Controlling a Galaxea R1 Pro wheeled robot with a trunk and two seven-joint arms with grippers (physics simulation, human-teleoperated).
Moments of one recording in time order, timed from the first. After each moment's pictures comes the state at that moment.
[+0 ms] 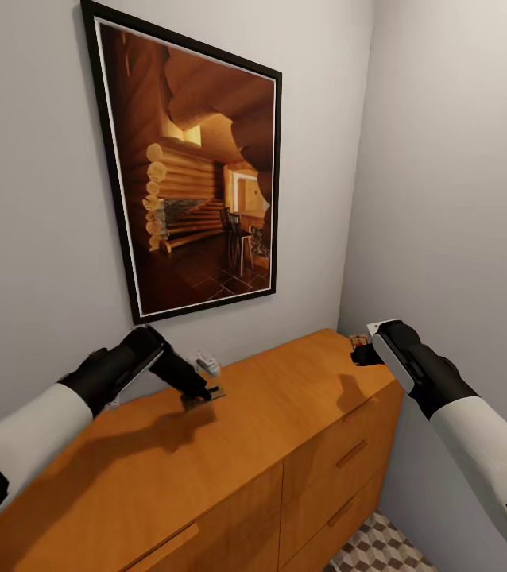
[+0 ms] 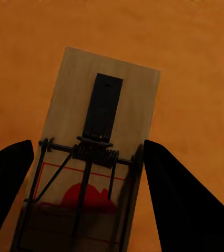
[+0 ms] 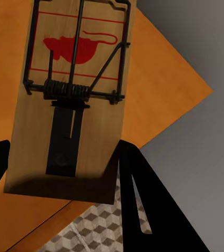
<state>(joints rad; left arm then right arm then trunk) -1.07 0.24 -0.77 -0.86 0.15 0.98 -0.89 -0.98 -0.24 0.38 -0.92 -0.41 1.04 -0.29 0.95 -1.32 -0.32</state>
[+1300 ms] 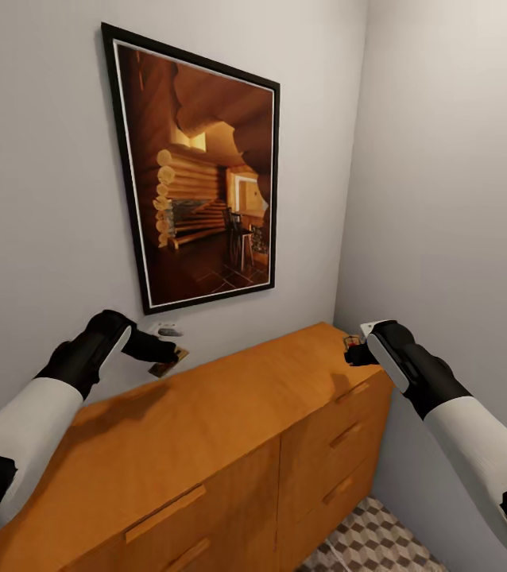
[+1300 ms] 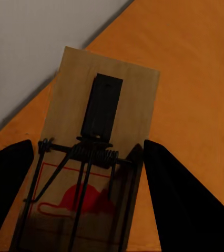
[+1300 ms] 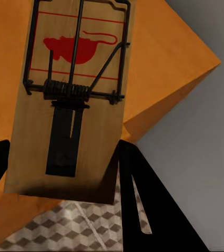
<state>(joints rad) -1.07 0.21 -0.29 -0.76 0.09 1.04 -0.54 -0.98 -0.22 0.38 -0.92 -0.42 1.04 -0.28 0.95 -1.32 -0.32</state>
